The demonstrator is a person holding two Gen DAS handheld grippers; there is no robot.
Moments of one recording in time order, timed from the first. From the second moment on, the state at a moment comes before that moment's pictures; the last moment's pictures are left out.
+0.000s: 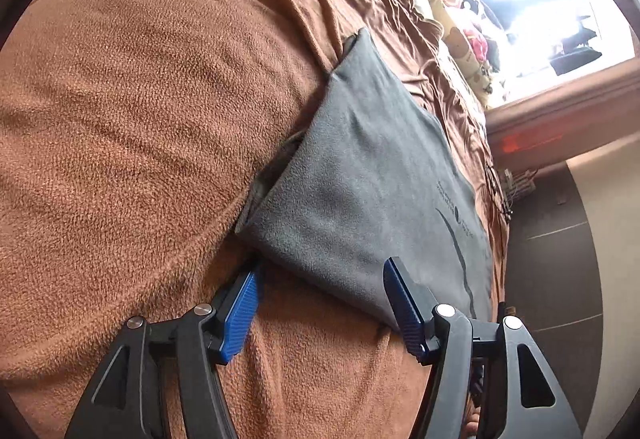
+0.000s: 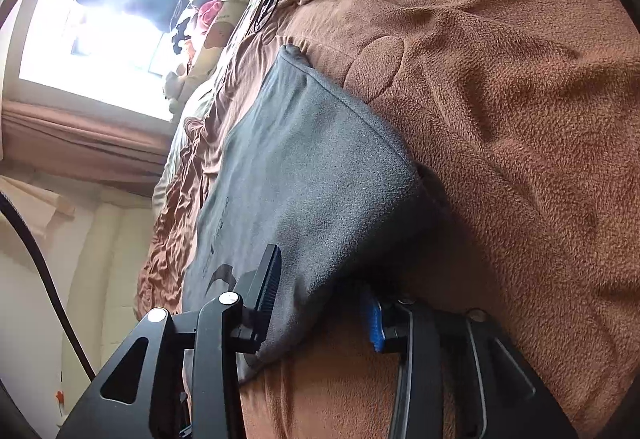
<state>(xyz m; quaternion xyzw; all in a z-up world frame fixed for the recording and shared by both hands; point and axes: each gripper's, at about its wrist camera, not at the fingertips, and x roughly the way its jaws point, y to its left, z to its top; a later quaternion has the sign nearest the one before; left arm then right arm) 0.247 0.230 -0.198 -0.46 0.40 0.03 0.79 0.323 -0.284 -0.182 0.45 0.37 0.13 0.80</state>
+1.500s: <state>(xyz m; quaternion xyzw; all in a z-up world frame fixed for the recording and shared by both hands) 0.233 0.241 -0.127 -0.35 0.37 0.10 0.86 0.311 -0.272 -0.125 0.33 0.38 0.14 0.85</state>
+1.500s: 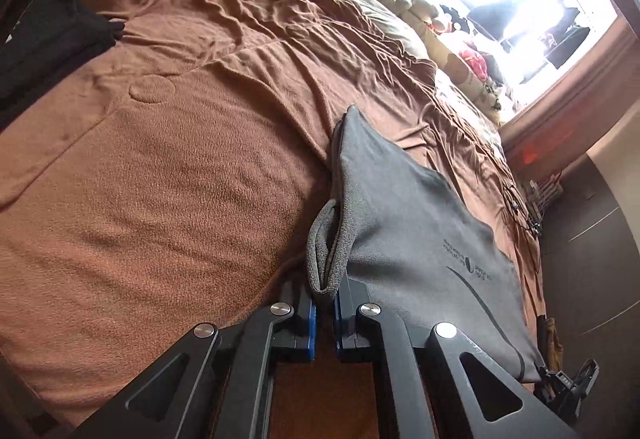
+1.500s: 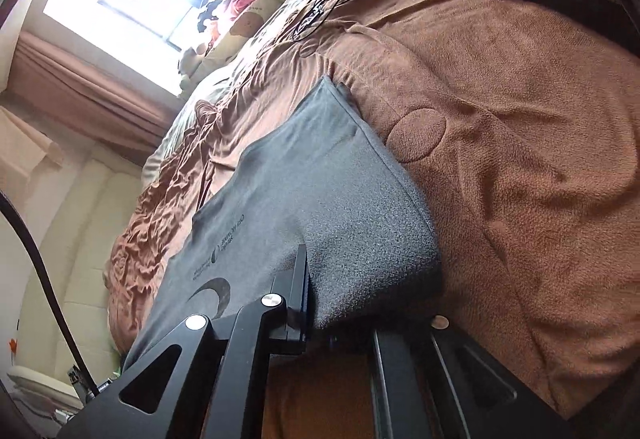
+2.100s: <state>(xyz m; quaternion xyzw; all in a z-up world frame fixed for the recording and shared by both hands) 0.149 0.238 -0.129 -0.36 0.36 0.09 0.86 0.247 -0.282 -0.118 0.29 0.39 0.13 0.86</state>
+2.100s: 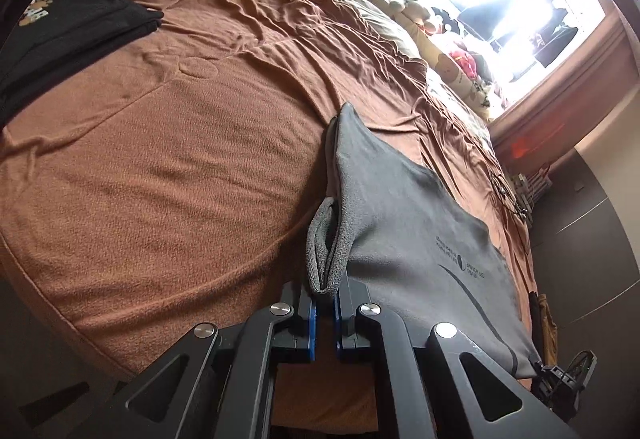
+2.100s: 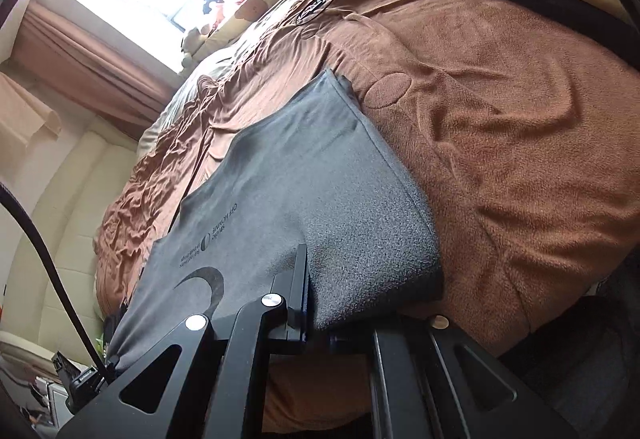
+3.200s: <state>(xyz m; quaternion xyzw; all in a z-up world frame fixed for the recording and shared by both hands) 0.132 0.225 -0.184 -0.43 0.36 0.03 0.83 0.179 -0.216 -0.055 0.10 0.38 0.06 0.92</state>
